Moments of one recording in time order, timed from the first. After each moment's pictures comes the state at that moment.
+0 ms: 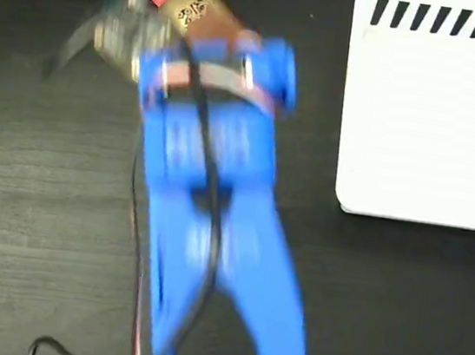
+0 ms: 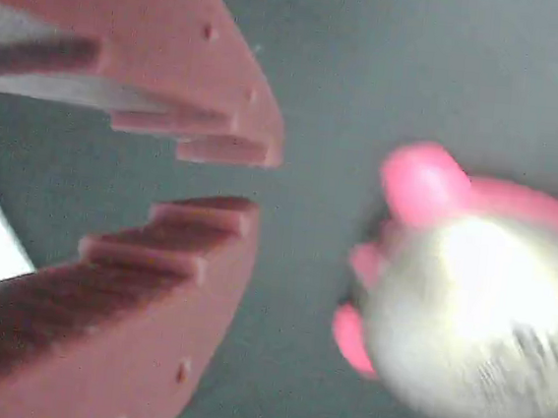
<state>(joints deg) -0.9 89.0 86.7 75.3 42.8</state>
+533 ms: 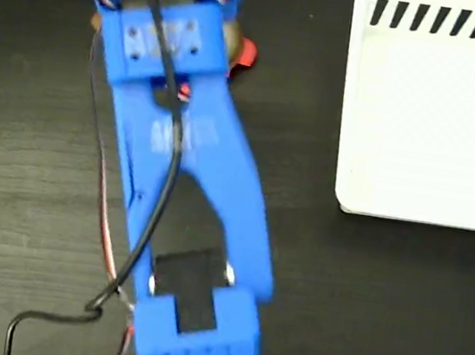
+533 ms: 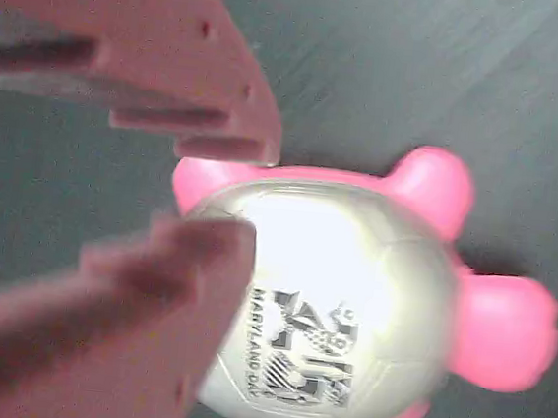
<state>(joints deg) -5.5 63.9 52.2 87.5 54.6</state>
